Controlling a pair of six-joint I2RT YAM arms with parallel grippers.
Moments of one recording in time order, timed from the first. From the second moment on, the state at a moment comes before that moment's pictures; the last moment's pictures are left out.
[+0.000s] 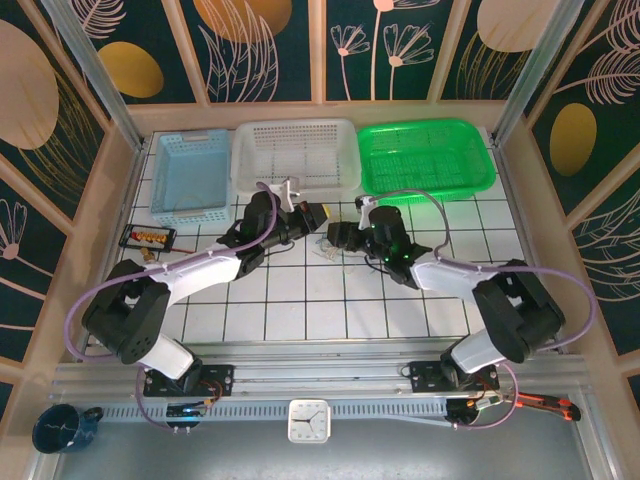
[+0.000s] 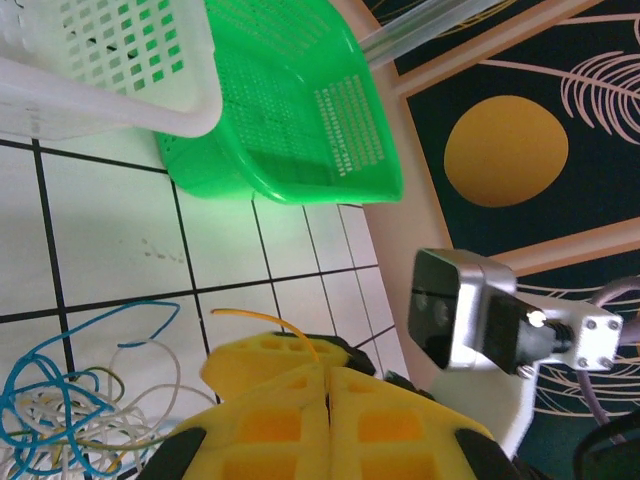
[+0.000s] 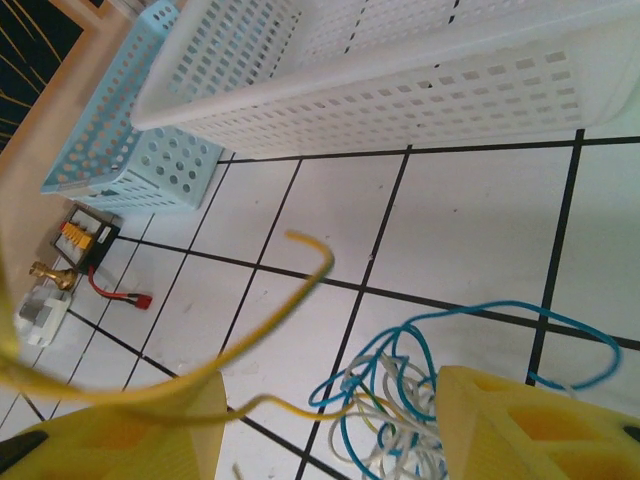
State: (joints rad) left arm -0.65 1.54 0.84 0.41 0.31 -1.00; right arm 0.63 1.49 0.67 0.37 -0.16 0.57
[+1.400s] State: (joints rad) left arm -0.65 1.49 0.66 0.71 0.23 -1.01; right arm 0.44 1.27 0.61 0.40 -0.36 0.78
